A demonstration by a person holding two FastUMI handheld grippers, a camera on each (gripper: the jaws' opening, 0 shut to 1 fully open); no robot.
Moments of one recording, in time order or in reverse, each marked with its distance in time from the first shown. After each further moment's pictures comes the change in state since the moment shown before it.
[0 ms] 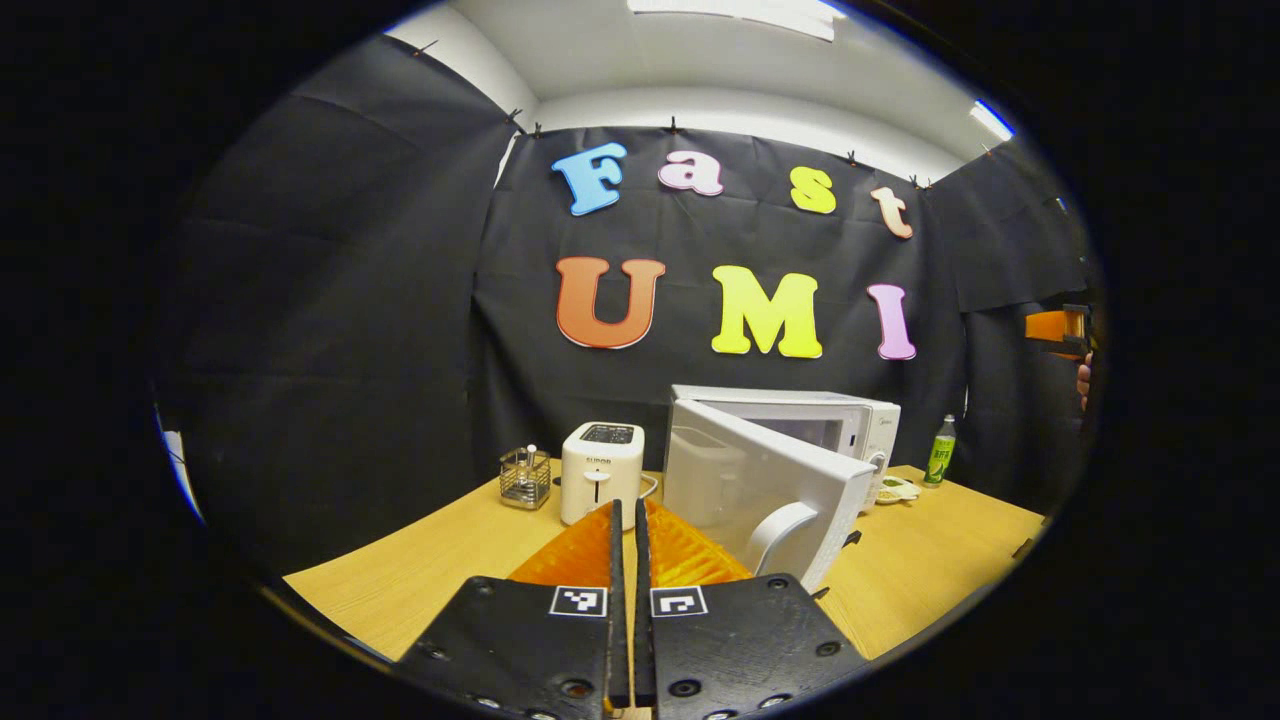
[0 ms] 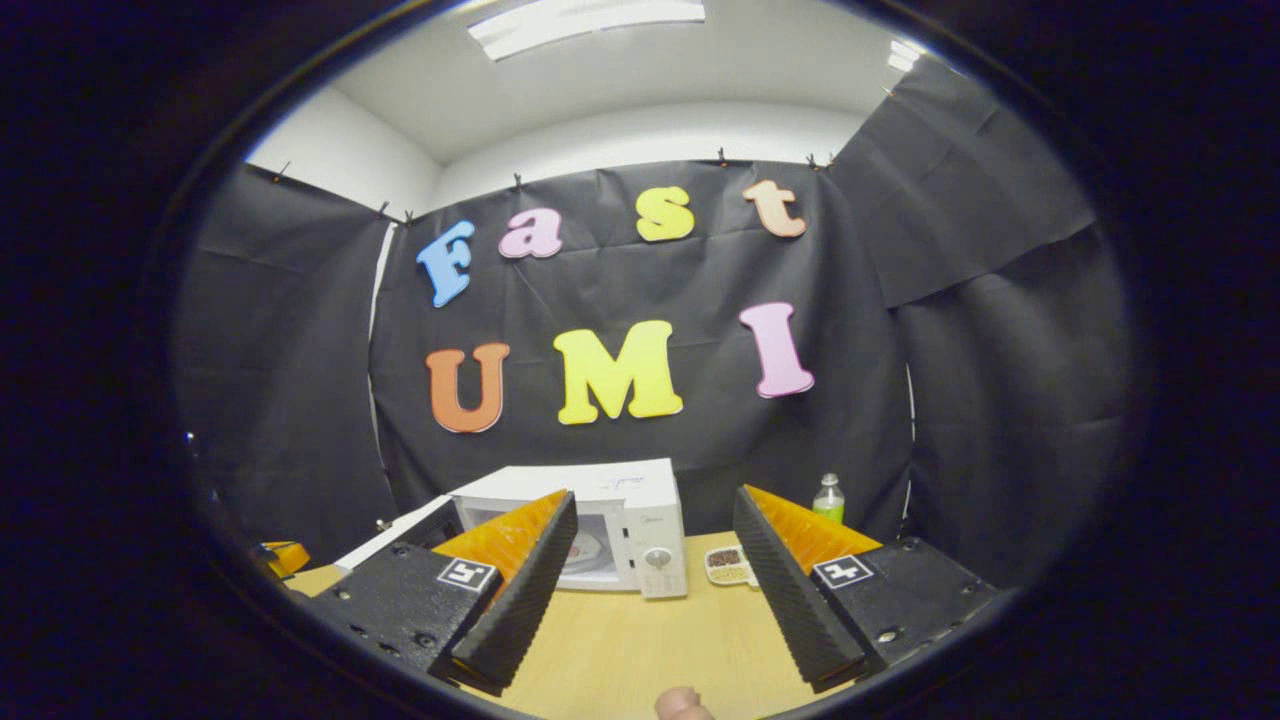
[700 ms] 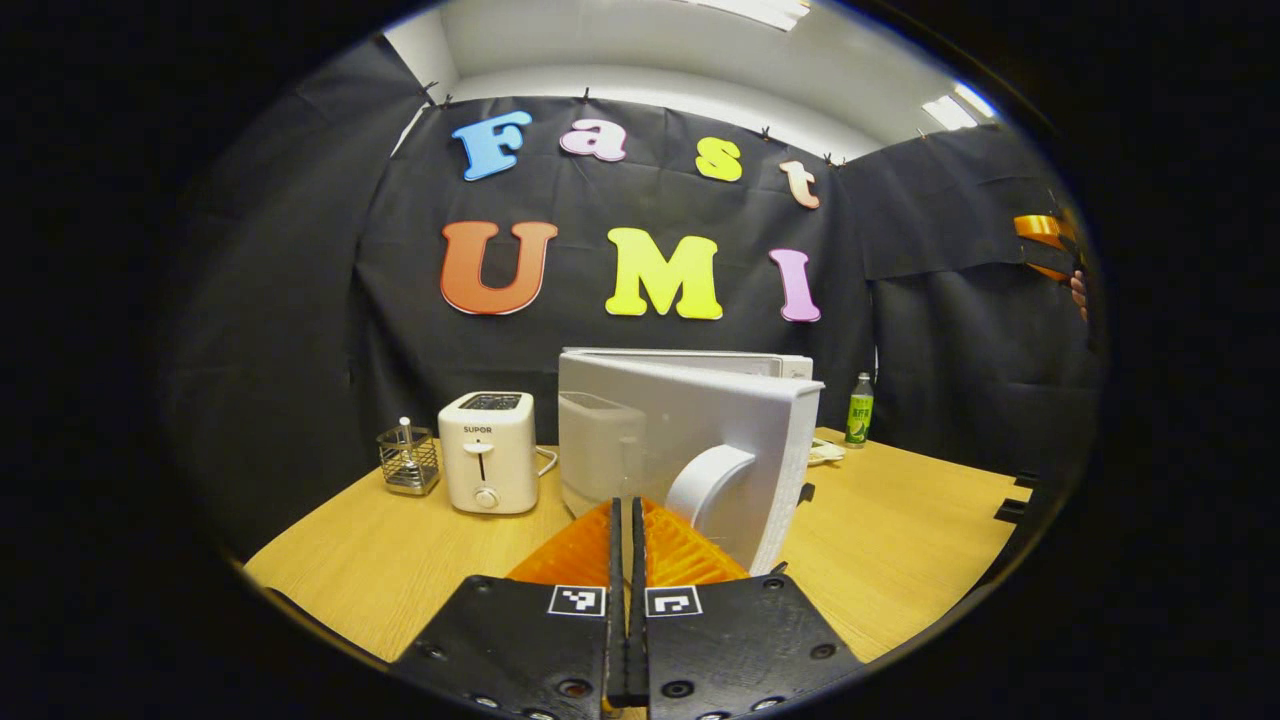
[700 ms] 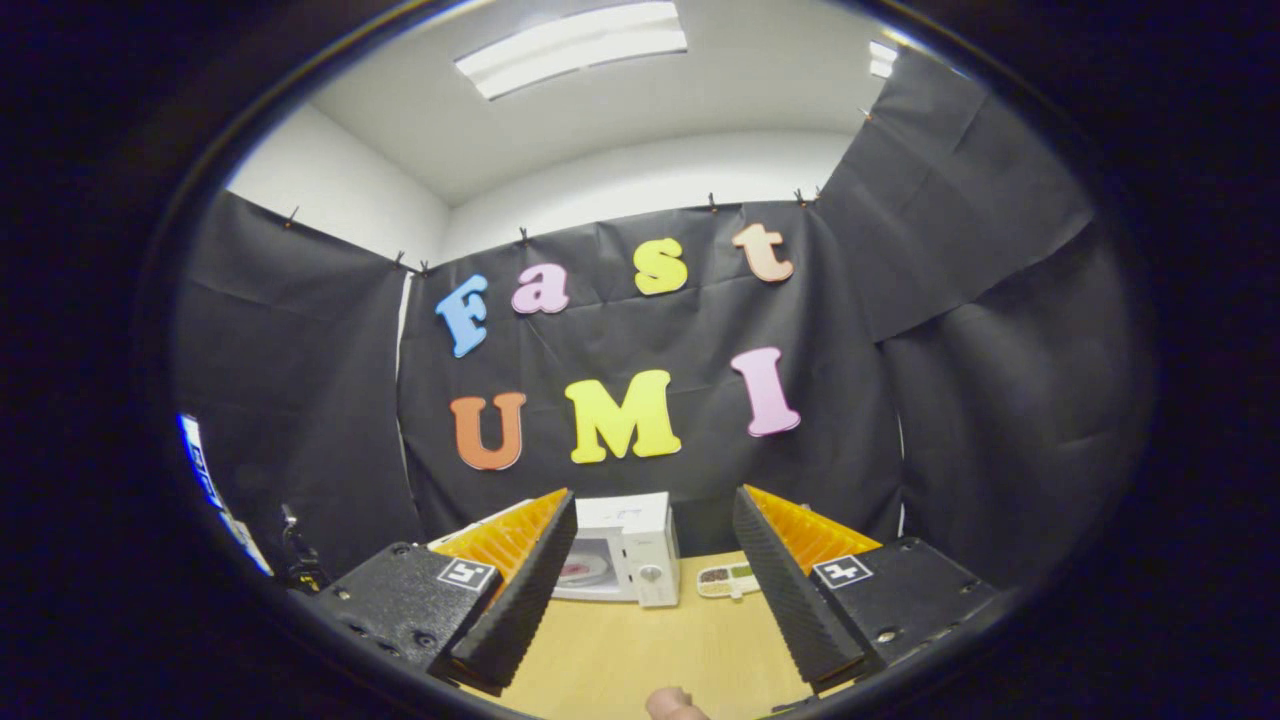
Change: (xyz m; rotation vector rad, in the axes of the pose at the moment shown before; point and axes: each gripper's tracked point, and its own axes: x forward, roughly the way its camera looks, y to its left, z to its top) left arm 0.025 -0.073 -0.053 0.046 0.055 -0.328; right arm -0.086 -0.022 0.063 0.043 -0.091 0.088
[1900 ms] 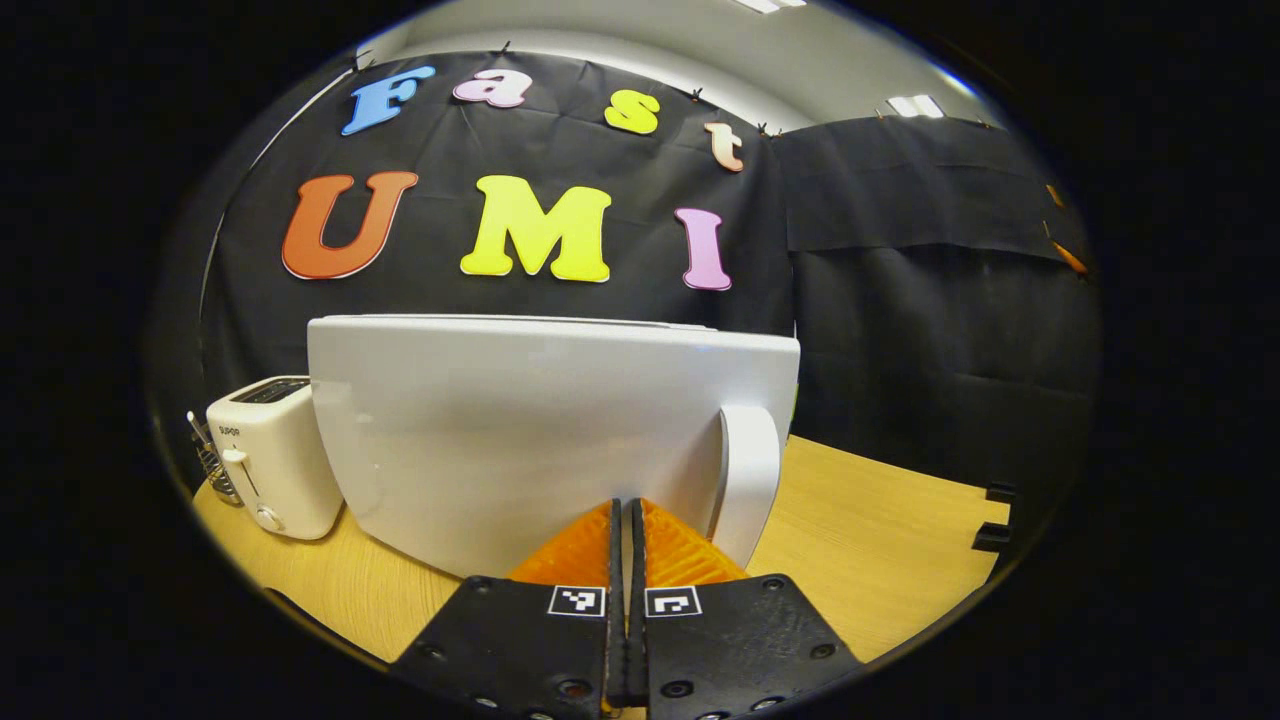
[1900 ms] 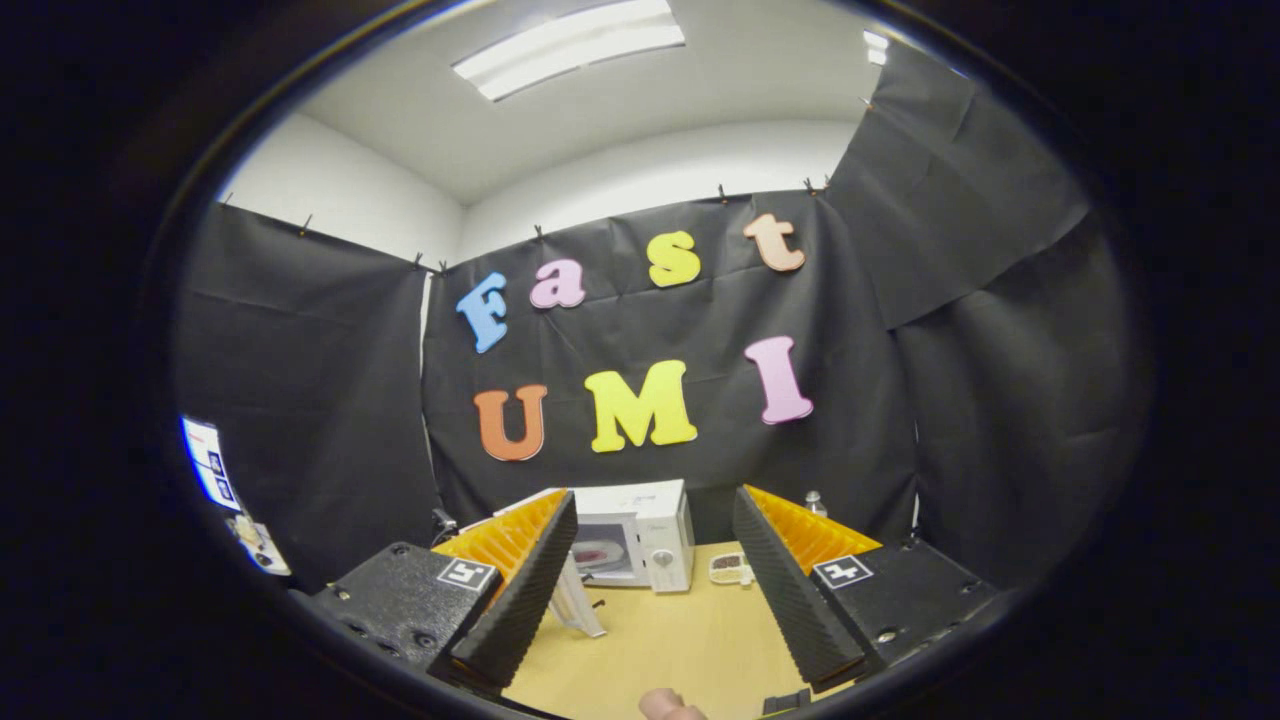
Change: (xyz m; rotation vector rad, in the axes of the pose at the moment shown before) left arm 0.174 -0.138 -0.011 -0.016 0.083 -0.245; right arm -0.025 -0.015 0.000 0.009 0.054 0.044
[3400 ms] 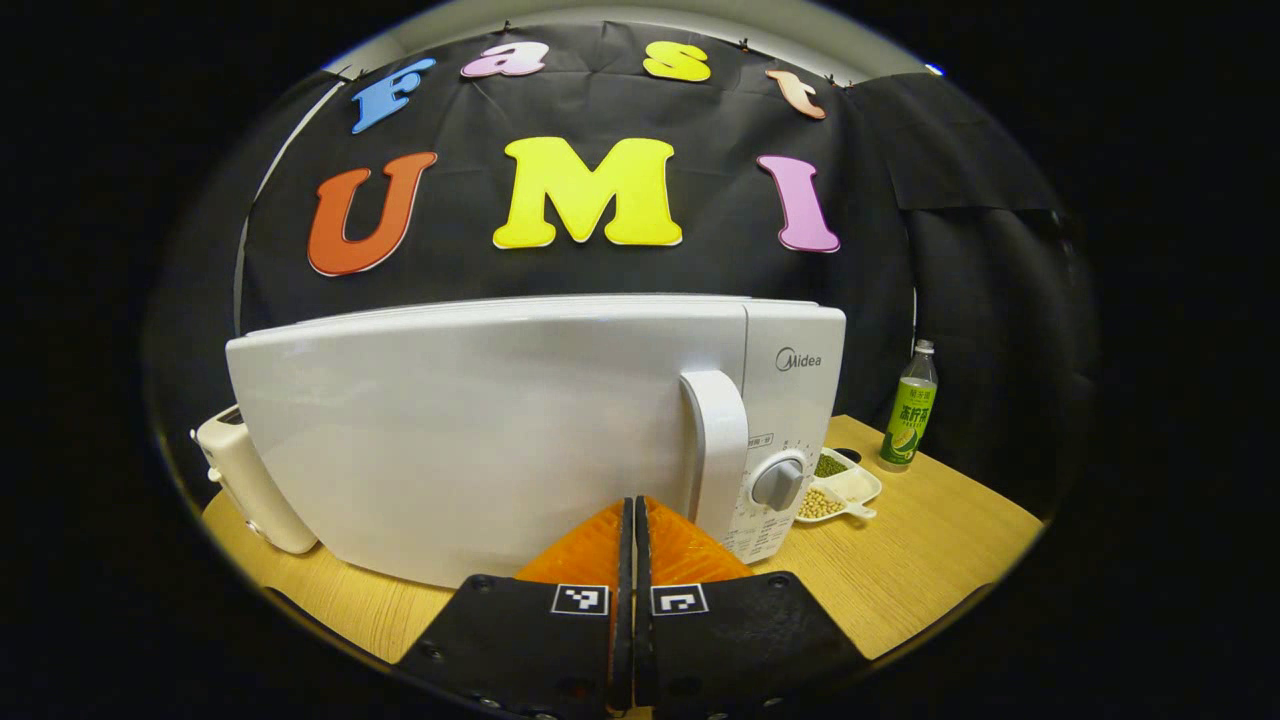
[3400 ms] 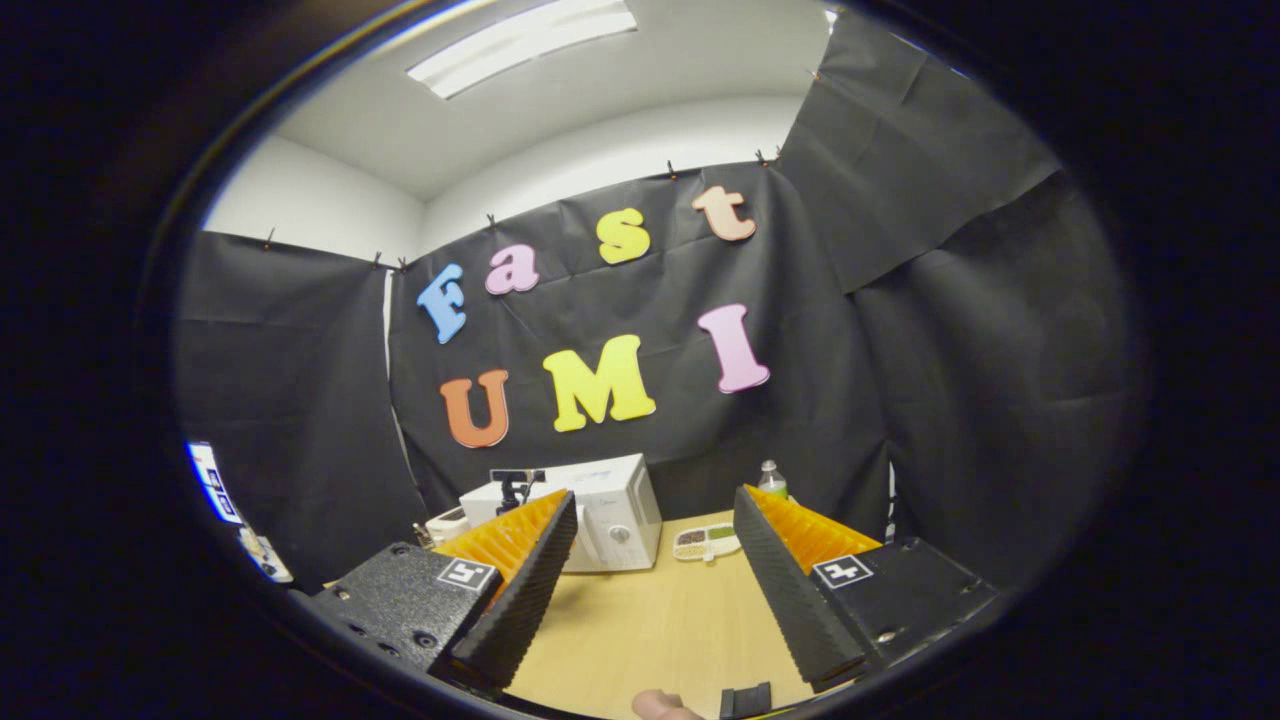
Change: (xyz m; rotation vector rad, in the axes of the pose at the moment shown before) left arm 0.136 0.016 0.007 0.008 0.096 0.354; right arm -0.011 -0.068 -0.032 0.074 0.060 -0.060
